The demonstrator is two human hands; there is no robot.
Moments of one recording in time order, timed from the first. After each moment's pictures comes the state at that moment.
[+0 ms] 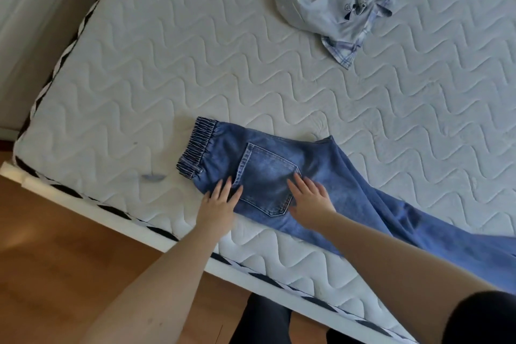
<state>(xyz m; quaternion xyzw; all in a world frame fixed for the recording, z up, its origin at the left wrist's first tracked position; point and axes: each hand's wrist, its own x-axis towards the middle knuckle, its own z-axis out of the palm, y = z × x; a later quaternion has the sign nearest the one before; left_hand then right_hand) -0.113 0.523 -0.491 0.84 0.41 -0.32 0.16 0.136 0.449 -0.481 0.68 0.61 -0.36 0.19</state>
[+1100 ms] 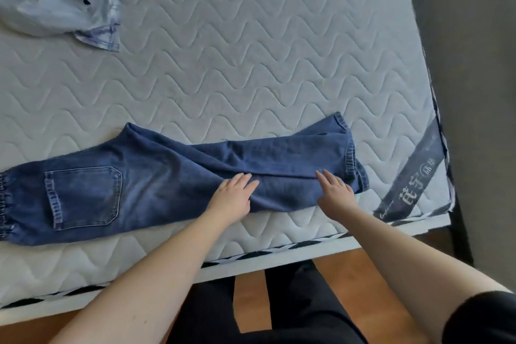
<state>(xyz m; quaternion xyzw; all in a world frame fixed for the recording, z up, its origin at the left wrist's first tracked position) 0.233 0.284 -0.450 0.92 0.10 -0.30 0.22 0.405 0.053 -0.444 0.88 0.24 -0.41 0.08</state>
